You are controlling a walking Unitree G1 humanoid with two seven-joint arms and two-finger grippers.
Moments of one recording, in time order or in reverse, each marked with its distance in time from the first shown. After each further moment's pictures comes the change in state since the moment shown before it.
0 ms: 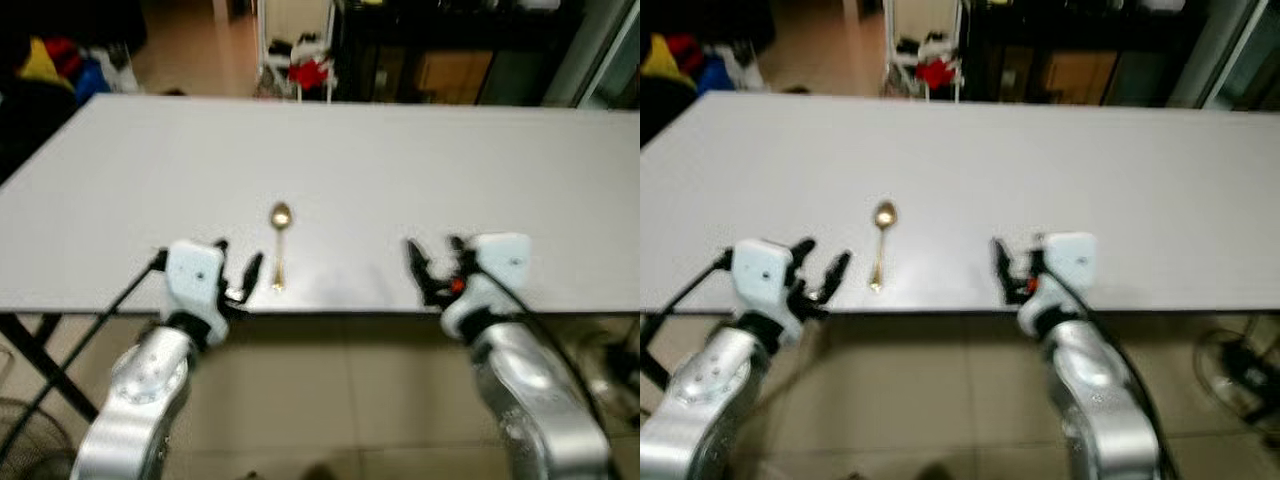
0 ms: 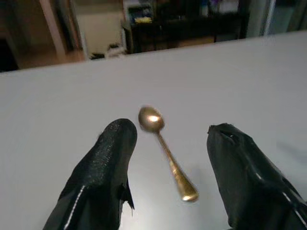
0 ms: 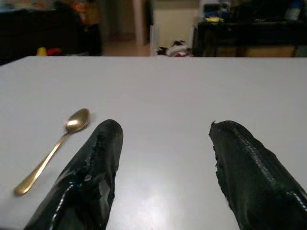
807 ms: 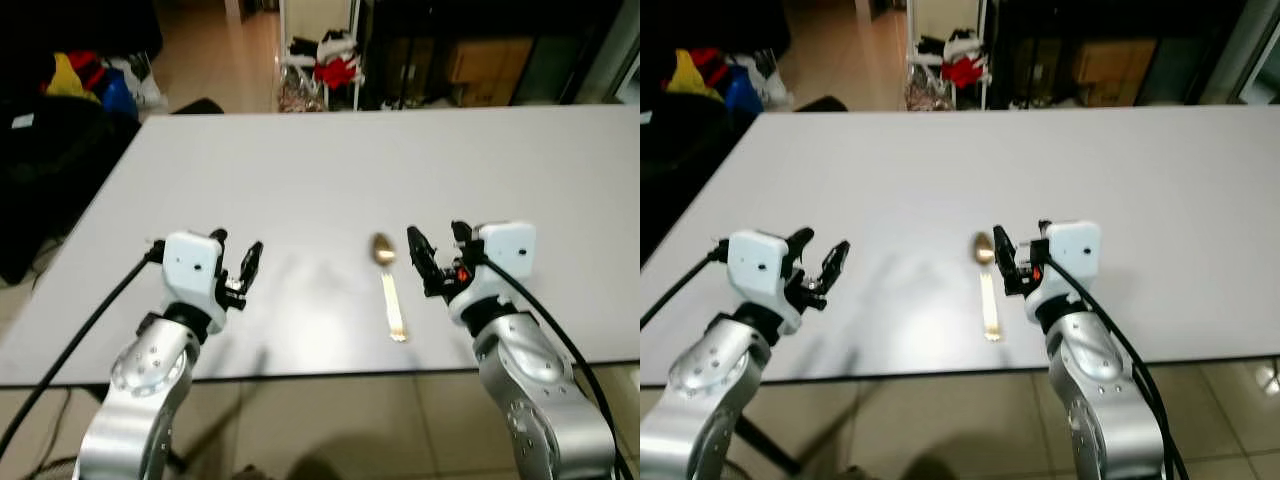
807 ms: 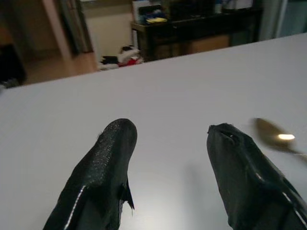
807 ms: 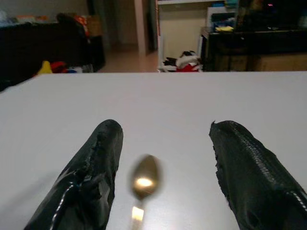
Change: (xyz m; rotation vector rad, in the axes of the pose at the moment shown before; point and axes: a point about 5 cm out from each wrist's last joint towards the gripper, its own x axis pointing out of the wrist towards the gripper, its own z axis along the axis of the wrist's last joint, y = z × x) left arm 0.003 -0.003 0.005 -0.016 -0.028 -0.002; right arm 0.001 -0.006 0.011 -0.041 -0.046 -0.012
